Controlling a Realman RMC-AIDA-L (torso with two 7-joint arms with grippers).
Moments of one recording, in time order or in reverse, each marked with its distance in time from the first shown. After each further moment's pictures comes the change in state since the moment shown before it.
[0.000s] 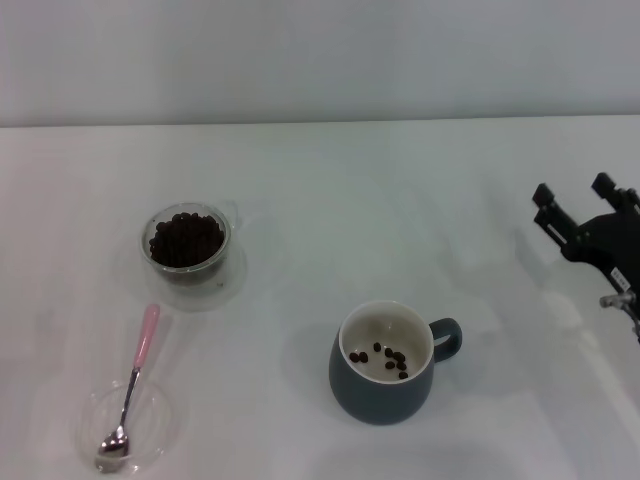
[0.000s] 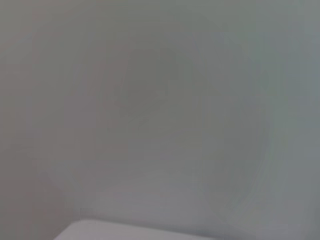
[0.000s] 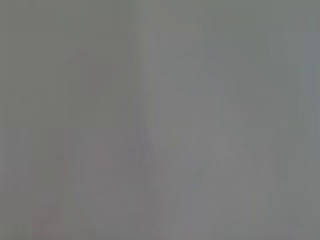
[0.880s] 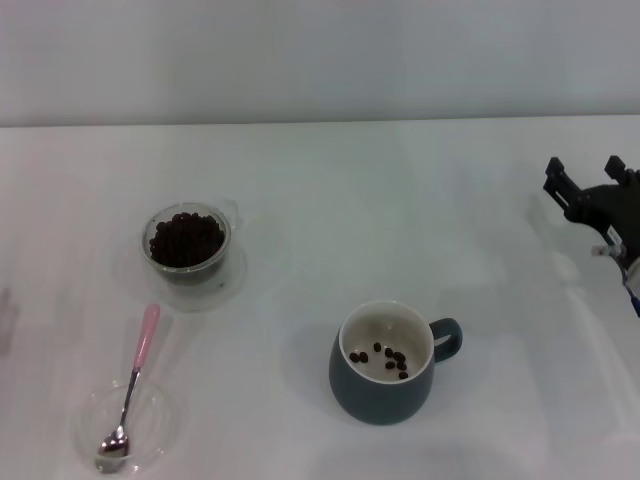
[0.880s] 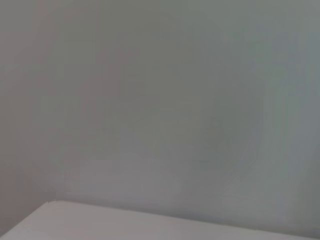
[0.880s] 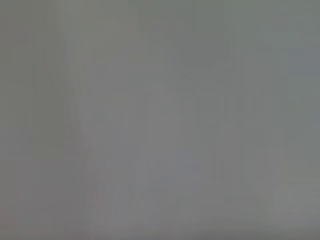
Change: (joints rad) left arm -0.101 -0.002 0.001 -0.006 0.002 0.135 0.003; right arm 0.108 0.007 0.245 -0.007 0.000 0.271 -0.064
